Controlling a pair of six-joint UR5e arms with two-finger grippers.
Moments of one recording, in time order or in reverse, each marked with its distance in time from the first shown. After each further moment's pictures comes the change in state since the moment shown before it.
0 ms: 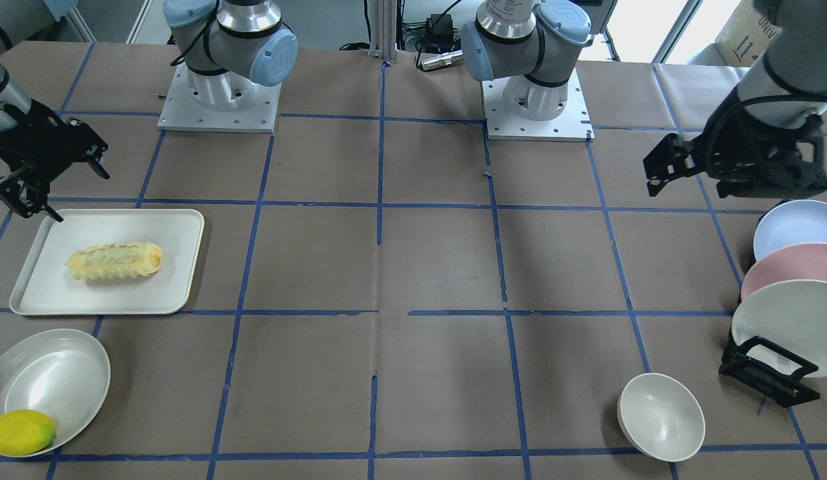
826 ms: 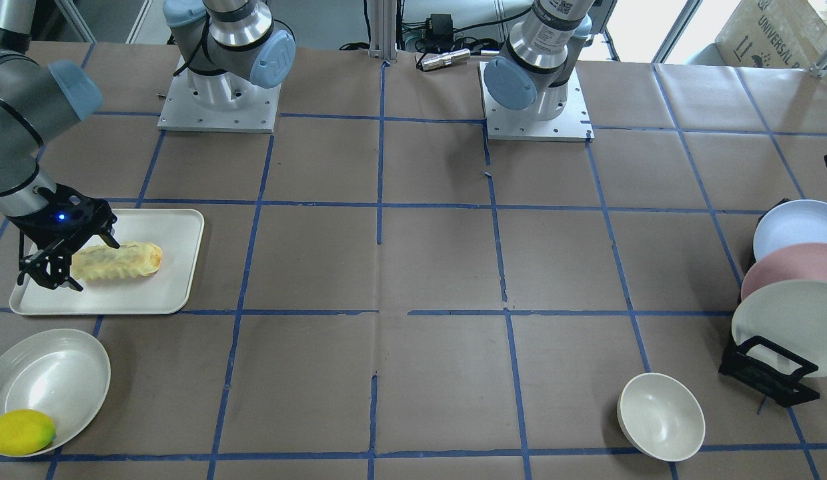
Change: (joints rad) left arm 0.558 -0.181 0.122 -0.012 -0.017 0.628; right arm -0.003 0.274 0.057 -0.375 0.093 -0.121
